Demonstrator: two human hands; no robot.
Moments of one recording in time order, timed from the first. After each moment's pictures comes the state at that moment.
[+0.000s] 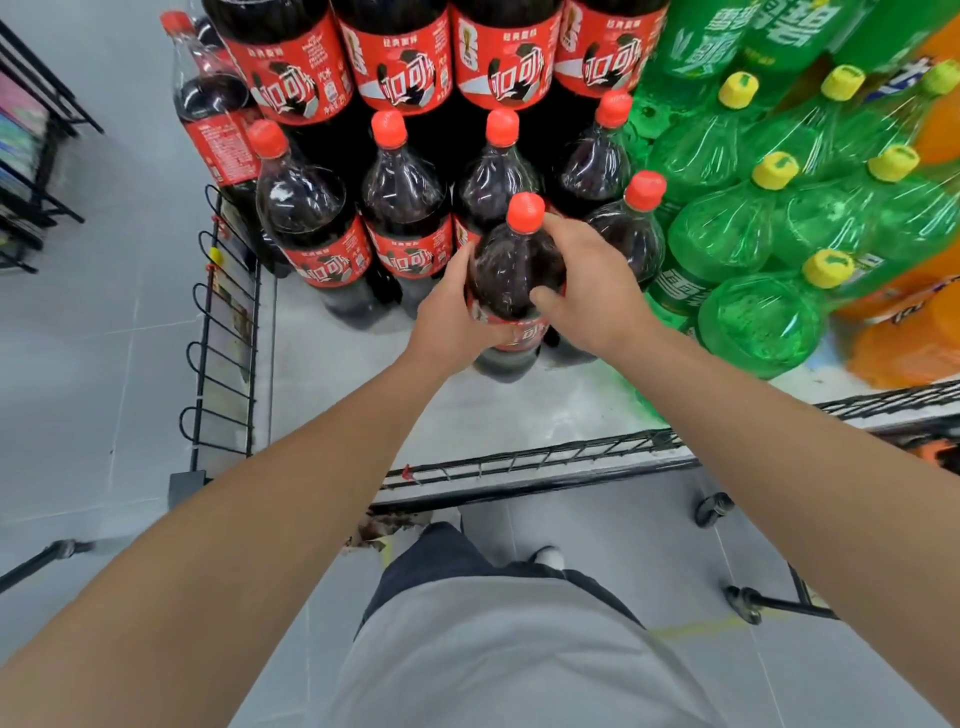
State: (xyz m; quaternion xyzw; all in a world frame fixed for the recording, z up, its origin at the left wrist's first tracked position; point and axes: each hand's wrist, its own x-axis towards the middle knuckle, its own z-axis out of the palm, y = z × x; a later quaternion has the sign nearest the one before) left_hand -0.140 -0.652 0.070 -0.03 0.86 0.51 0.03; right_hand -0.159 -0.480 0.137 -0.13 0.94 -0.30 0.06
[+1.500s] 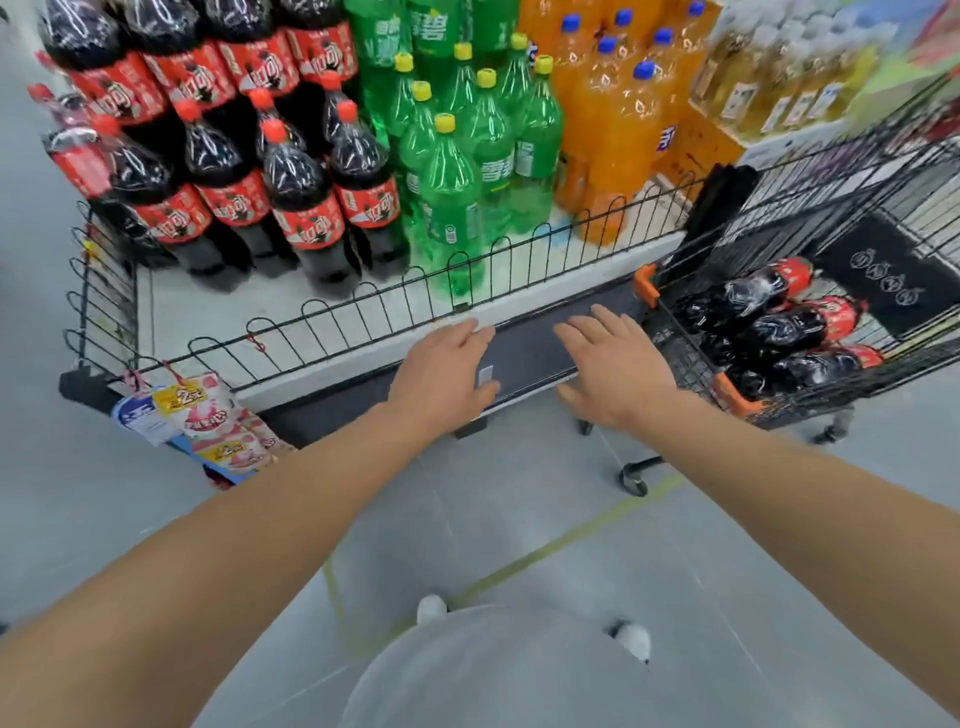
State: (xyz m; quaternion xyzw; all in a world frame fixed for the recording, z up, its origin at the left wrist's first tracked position) left_hand 0.205 -0.427 0.129 0.25 0.96 0.11 0.07; right_hand 0.241 -0.210 0.148 -0.06 0.99 0.01 0.11
